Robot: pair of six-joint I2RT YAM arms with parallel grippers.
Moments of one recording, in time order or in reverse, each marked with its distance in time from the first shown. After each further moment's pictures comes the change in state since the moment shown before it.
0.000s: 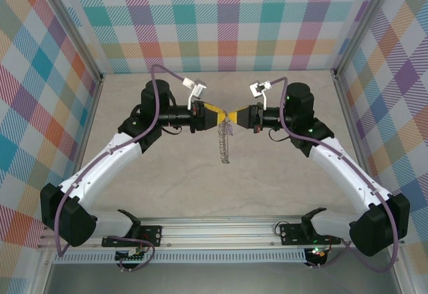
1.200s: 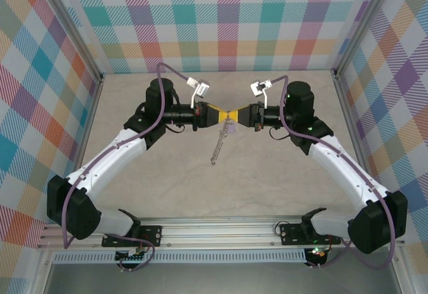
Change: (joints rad) left arm 0.000 0.060 0.001 0.069 0.063 -0.052; right arm -0.011 0.019 0.000 0.026 -0.030 0.008
